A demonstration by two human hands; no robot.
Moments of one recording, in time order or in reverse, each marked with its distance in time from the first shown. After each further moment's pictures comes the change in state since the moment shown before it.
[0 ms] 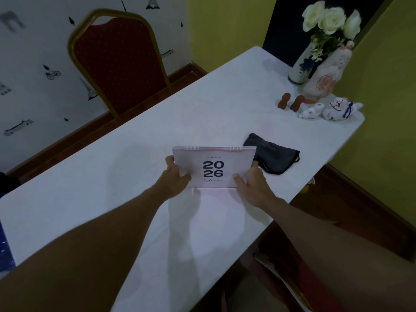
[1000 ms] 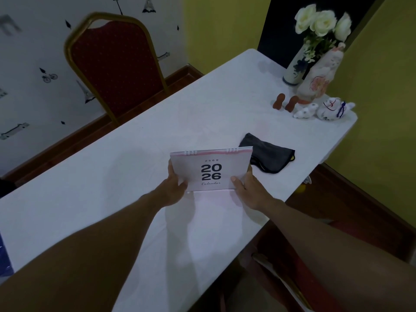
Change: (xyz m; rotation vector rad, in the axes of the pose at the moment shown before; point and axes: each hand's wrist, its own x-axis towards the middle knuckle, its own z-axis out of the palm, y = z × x) left_hand -0.016 -0.008 0.004 0.084 -0.165 0.073; right_hand -0.015 -0.006 -0.004 0.033 -0.129 -0.002
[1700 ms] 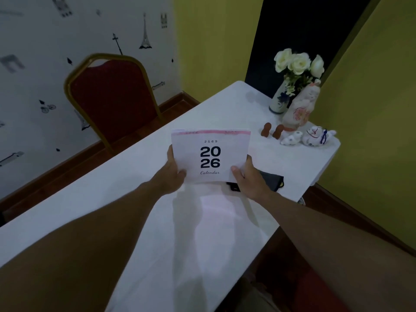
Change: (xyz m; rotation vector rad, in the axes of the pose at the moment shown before) left_hand 0.058 0.085 -0.056 -0.069 0.120 0.268; right_hand 0.053 -0.058 -0.068 -0.008 0.189 -0.114
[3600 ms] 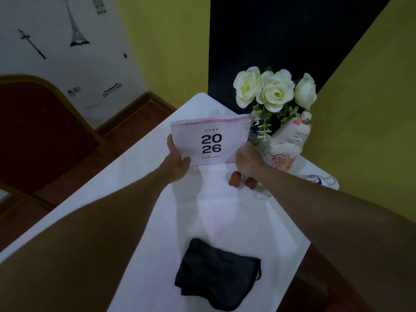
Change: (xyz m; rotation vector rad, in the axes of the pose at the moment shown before) left_hand 0.366 0.057 0.104 0.074 0.001 -0.117; right_hand 0.312 0.097 -0.156 -0.228 0.054 0.463
